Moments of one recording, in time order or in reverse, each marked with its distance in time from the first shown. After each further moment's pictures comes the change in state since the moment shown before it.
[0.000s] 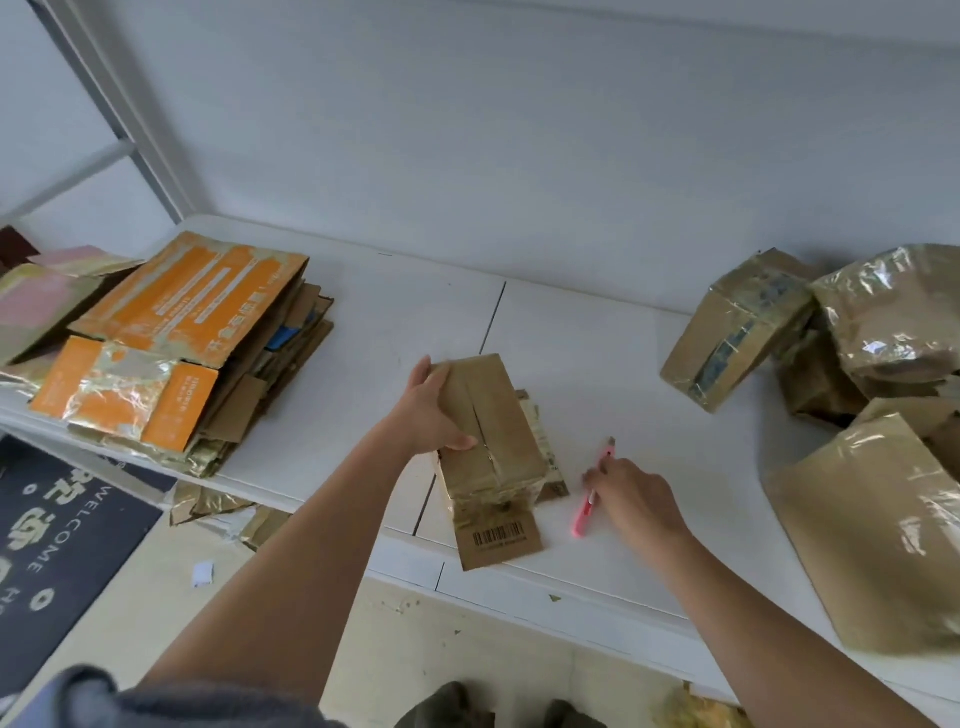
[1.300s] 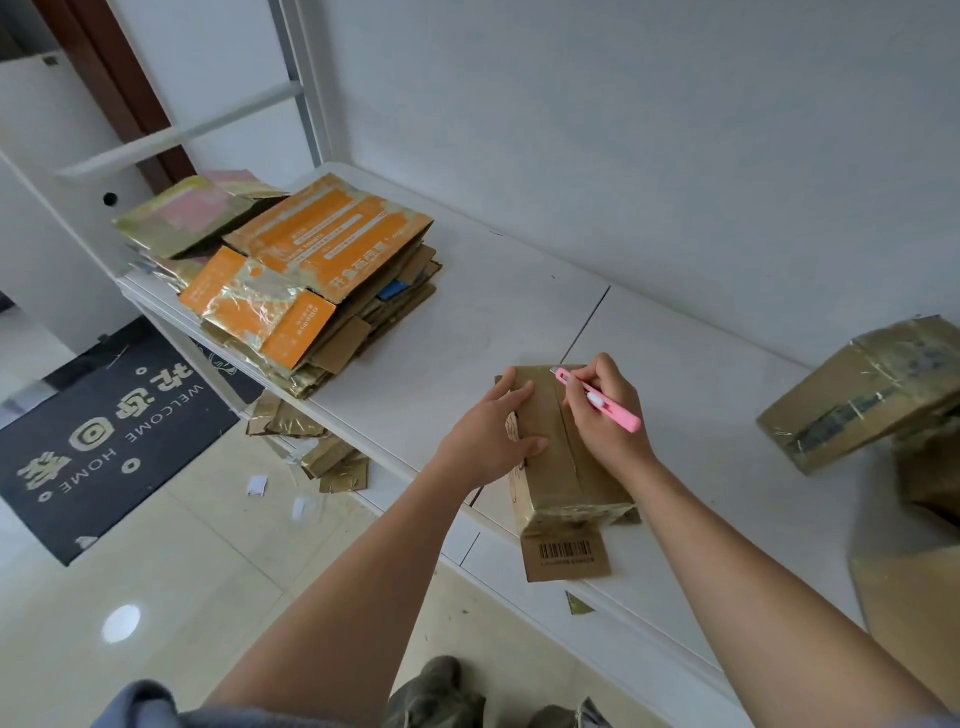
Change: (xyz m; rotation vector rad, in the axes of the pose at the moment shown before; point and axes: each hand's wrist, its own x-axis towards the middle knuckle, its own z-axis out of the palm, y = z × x) left_hand -0.051 -0.029 0.029 -0.126 0.176 0.061; right_hand 0.064 -0.105 -0.079 1.061 0.465 -0.262
